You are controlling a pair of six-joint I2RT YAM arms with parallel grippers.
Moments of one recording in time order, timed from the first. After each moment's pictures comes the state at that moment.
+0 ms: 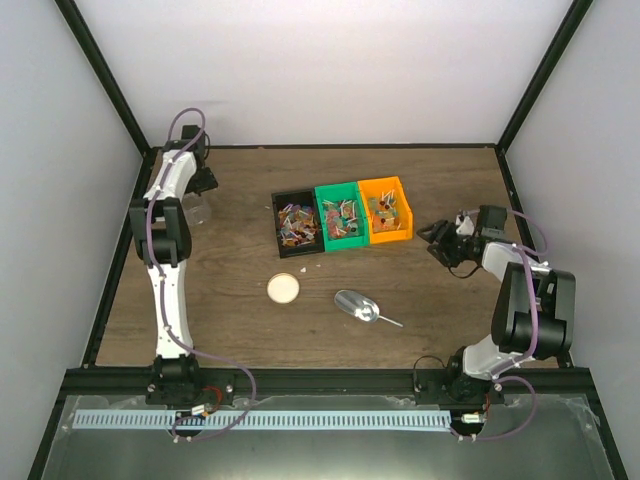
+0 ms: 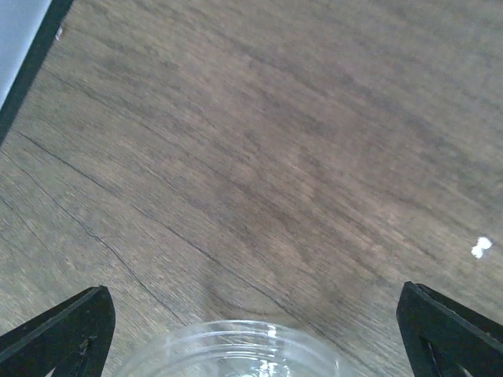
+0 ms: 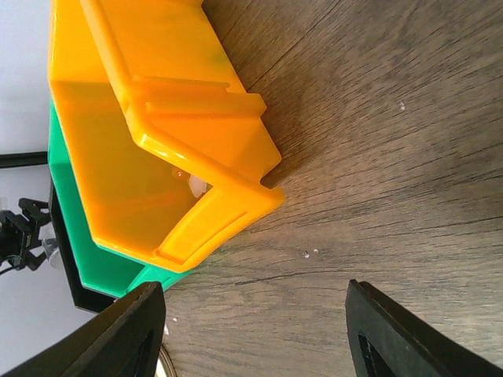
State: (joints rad) left arm 0.05 2.44 2.21 -1.04 -0.38 -0.45; right arm -0.21 1.52 0.75 -0.19 -0.72 0.61
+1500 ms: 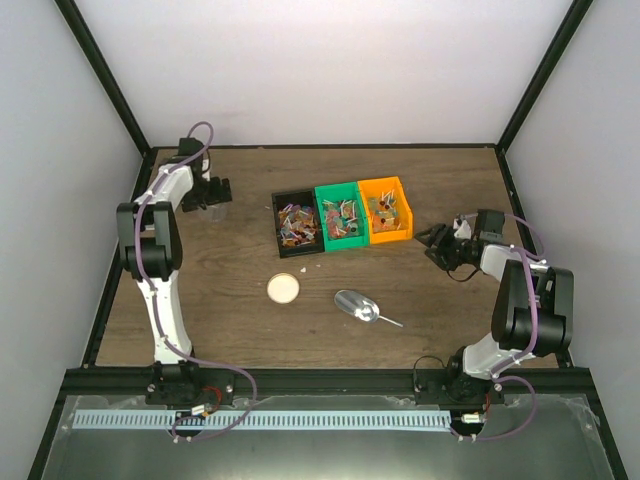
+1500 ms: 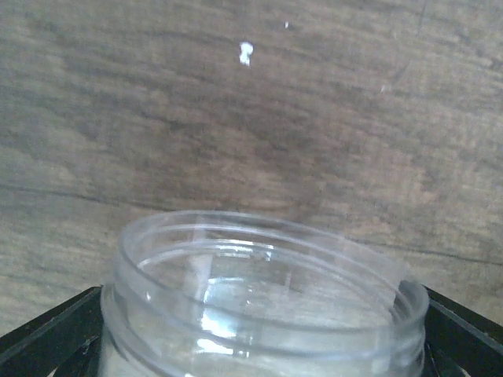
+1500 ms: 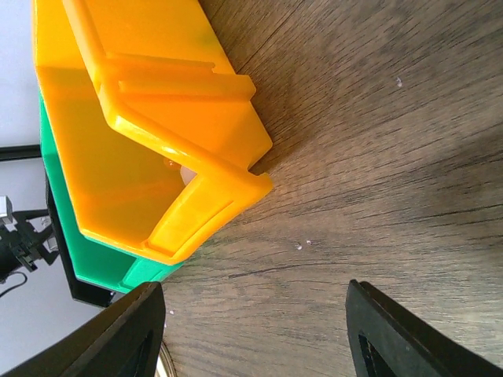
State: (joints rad) left arm 0.05 2.20 1.79 -0.79 0.05 -0.19; right arm -0.21 1.55 0.72 -0.15 -0.75 0.61
